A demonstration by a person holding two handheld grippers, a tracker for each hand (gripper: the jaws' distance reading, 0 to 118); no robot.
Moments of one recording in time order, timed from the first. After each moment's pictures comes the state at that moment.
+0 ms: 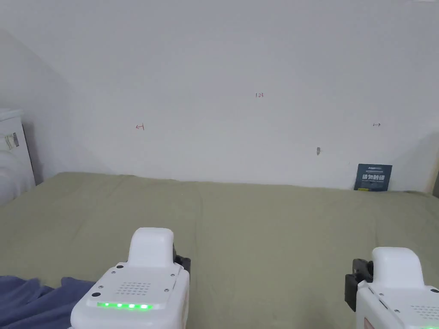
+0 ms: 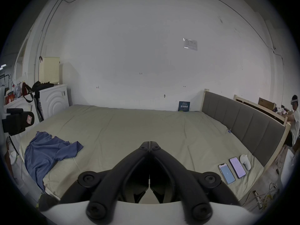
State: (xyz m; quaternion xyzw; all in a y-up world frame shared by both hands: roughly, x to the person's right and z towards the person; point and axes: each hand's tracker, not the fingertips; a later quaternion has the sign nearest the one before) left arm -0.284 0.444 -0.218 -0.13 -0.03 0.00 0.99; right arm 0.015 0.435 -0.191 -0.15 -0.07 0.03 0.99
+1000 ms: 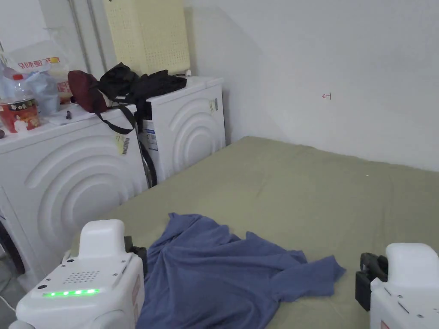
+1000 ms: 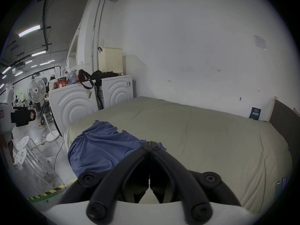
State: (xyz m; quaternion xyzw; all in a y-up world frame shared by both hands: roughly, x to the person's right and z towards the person) left arm -0.523 0.435 -0.109 -0.17 0.31 0.03 0.93; right arm -0.204 0.400 -0.252 -0.17 0.23 0.04 0.96
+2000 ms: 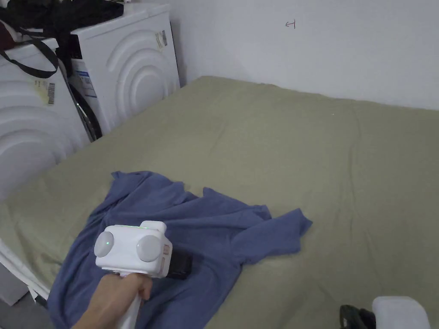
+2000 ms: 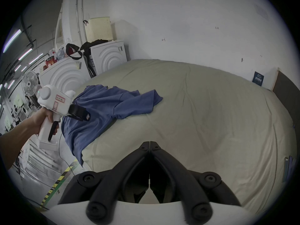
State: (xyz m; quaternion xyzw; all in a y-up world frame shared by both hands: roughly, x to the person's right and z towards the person) left arm -0.588 0.217 -0.354 -0.55 0.14 0.05 0.82; right arm -0.178 0.294 -0.267 -0.34 0.22 0.03 0.91
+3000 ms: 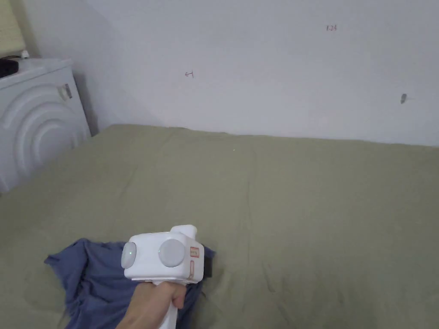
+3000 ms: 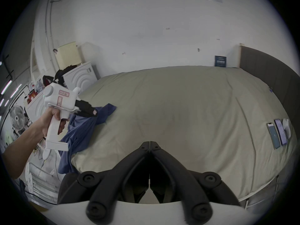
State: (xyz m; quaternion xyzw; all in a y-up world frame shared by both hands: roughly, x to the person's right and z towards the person) left arm -0.341 0.300 -0.440 -0.46 -0.03 -0.01 0.89; right arm -0.017 0.336 -0.199 -0.32 0.07 -0.07 0.94
